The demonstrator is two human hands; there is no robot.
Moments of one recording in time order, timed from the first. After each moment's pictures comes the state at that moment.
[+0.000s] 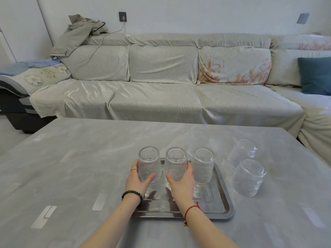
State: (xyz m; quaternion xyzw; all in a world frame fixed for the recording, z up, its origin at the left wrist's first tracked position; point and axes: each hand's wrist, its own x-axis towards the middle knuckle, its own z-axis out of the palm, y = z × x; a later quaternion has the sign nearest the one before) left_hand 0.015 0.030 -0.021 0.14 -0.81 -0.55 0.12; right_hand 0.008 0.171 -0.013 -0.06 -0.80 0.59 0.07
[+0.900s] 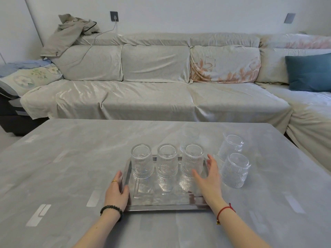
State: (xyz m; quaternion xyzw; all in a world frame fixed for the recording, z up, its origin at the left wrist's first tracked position) left_hand 0.060 0.011 -0.033 0.18 -0.85 -0.47 0.15; right_hand 0.010 0.272 -0.010 -0.04 -0.81 0.56 0.14
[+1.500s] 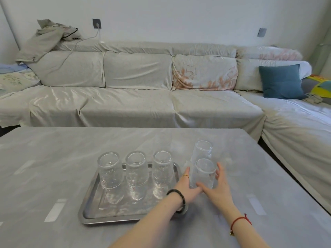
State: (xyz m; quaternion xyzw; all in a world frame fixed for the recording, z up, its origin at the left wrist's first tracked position) left_hand 0.008 0.266 0.014 -0.08 -0.82 -0.55 -0.17; right_hand 0.010 0.398 -0.008 -0.07 -0.83 0.54 0.10
